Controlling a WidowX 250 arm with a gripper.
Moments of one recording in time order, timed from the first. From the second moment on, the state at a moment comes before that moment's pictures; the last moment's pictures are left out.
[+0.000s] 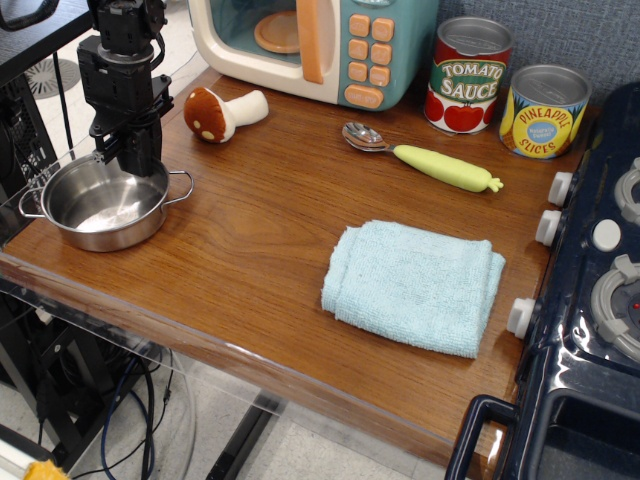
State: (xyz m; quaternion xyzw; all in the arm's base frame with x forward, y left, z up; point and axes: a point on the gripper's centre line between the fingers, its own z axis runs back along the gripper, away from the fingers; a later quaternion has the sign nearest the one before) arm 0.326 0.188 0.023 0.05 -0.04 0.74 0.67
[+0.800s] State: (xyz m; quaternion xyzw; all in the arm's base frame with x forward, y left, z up) arm 0.344 0.085 0.091 0.04 -0.07 0.74 0.67
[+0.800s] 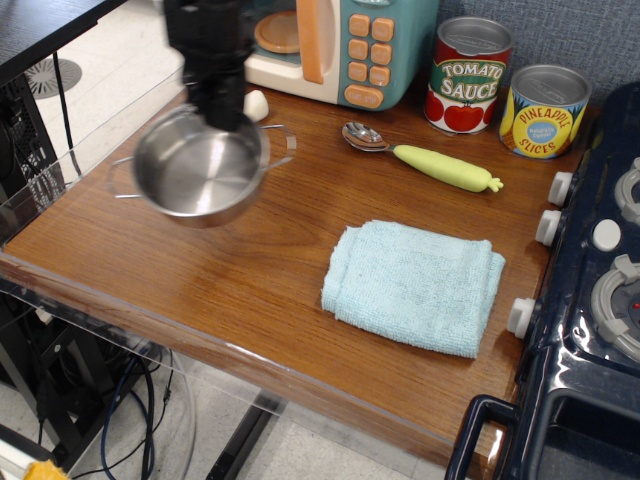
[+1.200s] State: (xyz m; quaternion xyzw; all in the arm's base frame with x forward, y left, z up) arm 0.354 0.015 0.109 0.04 -0.07 0.72 0.69
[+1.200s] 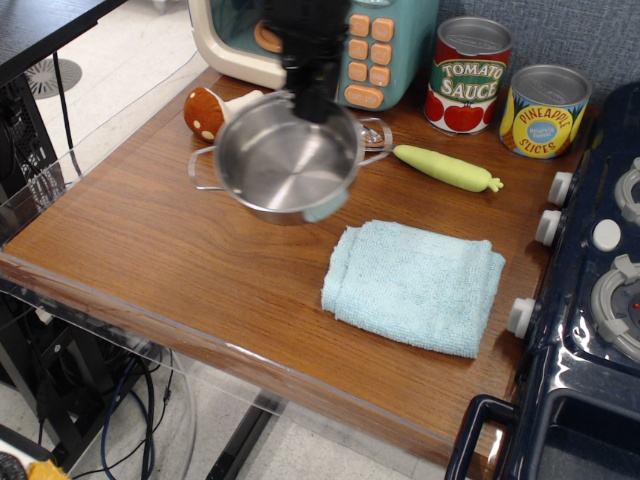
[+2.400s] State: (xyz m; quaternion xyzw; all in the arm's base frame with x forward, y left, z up) arm 0.349 -0.077 0.043 0.09 -0.02 0.64 0.76
